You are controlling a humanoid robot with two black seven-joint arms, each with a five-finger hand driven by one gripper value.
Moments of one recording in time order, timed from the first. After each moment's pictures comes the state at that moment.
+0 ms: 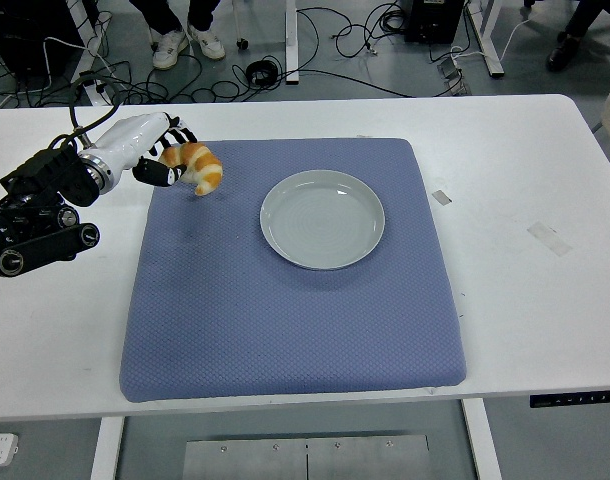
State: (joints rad) left arm -1.19 0.46 0.18 -1.00 0.99 0.43 0.05; right arm -0.08 0.00 0.08 0.14 -0.10 -0.10 0.22
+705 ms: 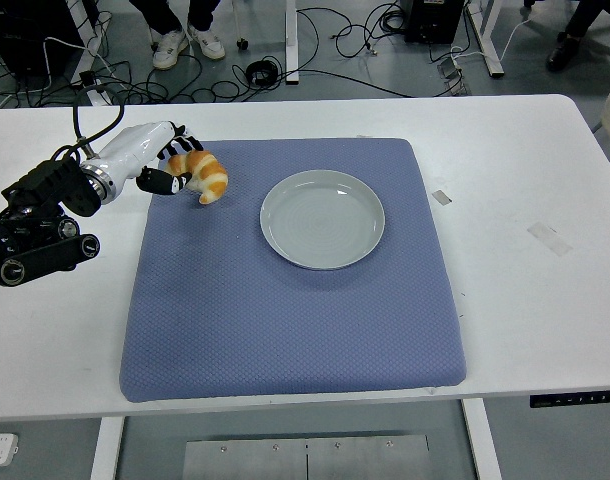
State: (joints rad) left arm -1.17 0.46 0.19 -1.00 0.99 0.46 -0.01; right arm -0.08 0.00 0.08 0.14 -0.10 -0.10 0.22
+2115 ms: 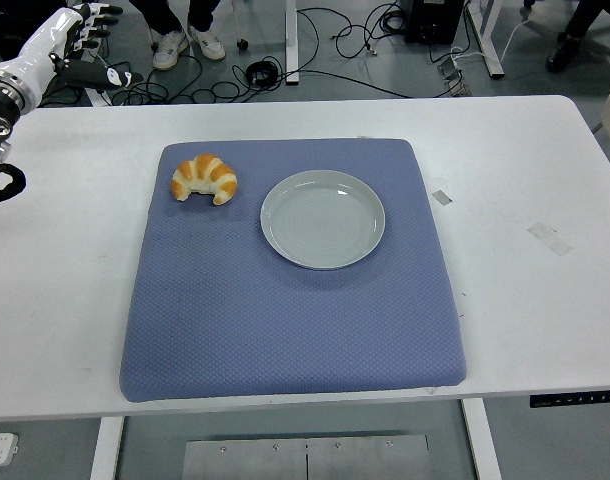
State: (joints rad) left arm -1.17 0.55 -0.24 -0.80 0.59 0.18 -0.15; right arm -0.08 0.00 0.08 0.14 -0.10 -0.10 0.22
